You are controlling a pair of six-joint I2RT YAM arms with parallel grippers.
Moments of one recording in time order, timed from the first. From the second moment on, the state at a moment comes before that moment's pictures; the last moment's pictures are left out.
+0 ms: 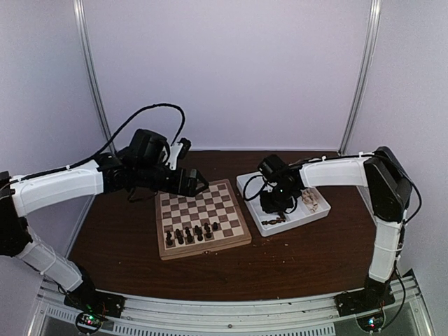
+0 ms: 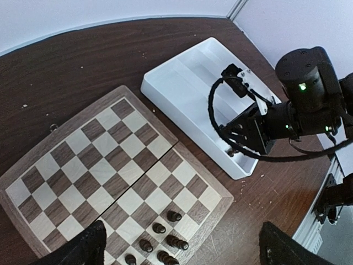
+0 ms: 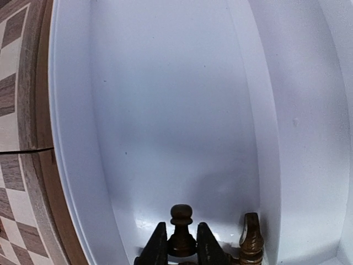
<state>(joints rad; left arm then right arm) -0.76 1.40 1.11 -0.33 0.11 -0.38 0.67 1.96 1.36 -0.58 0.10 0.54</state>
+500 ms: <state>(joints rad) -0.68 1.65 1.32 -0.41 0.34 -0.47 0.66 1.87 1.18 -0.35 0.12 0.37</state>
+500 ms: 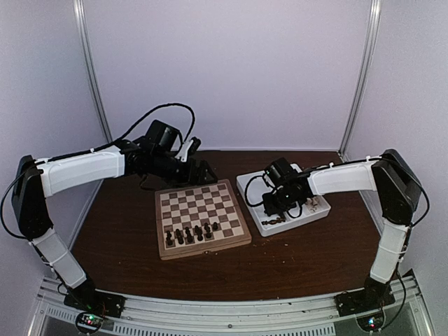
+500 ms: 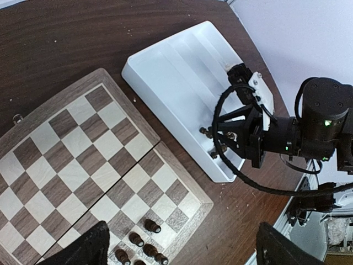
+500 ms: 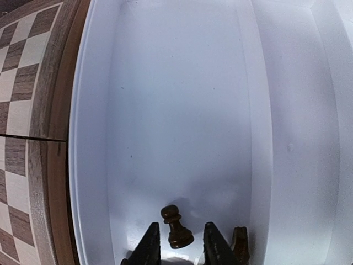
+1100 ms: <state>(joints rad) -0.68 1.65 1.34 -0.44 0.37 -0.46 0.65 1.93 1.24 -0.47 0.04 0.30</state>
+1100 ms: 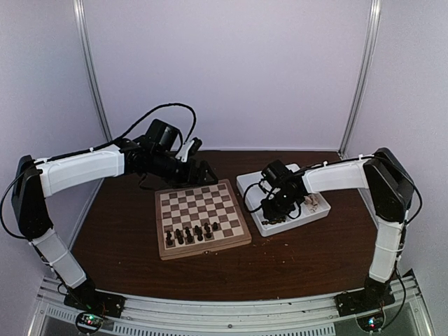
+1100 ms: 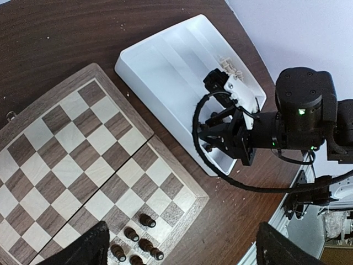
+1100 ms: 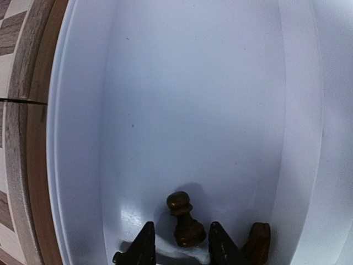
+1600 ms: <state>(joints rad) -0.68 1.65 1.34 -0.45 0.38 -0.46 0.63 1.95 1.26 -0.45 0.01 0.29</state>
